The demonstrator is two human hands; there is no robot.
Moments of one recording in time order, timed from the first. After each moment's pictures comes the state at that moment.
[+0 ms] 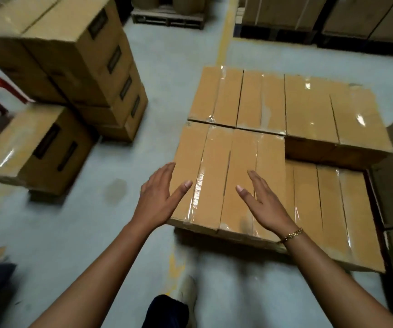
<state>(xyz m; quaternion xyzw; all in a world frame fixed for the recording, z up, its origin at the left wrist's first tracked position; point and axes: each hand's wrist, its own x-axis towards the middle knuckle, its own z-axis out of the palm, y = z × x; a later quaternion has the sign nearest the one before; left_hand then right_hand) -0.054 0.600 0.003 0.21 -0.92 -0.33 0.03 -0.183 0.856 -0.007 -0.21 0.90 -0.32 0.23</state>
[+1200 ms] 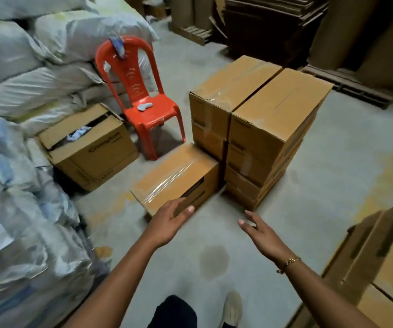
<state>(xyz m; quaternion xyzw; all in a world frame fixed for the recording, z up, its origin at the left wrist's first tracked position) 0.019 -0.039 0.075 0.50 -0.73 -0.46 0.07 -0.230 0.111 0.036 -0.34 0.75 -0.32 0.47</state>
